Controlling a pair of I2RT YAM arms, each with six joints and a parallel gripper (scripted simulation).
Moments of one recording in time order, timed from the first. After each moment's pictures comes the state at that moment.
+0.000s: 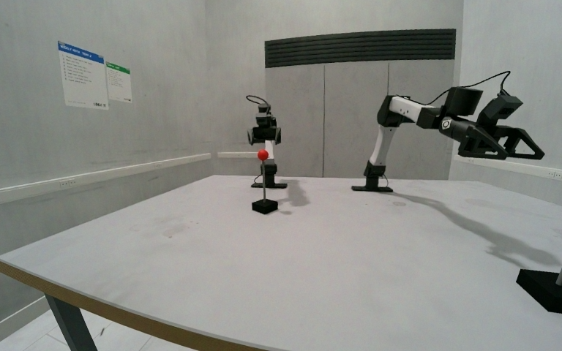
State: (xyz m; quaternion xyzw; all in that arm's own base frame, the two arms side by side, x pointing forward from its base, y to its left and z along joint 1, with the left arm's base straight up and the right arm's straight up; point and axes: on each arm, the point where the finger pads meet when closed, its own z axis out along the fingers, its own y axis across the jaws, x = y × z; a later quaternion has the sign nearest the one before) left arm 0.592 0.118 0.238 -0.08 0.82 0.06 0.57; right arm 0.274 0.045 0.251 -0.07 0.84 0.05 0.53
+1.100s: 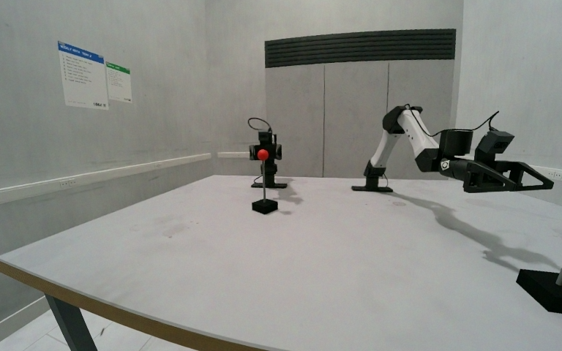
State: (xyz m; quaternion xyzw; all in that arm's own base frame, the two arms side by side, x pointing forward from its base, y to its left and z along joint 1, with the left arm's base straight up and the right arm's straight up) left arm 0.618 0.122 0.184 -0.07 0.72 0.07 0.69; right arm 0.269 0.046 0.207 -0.06 0.71 0.06 0.70
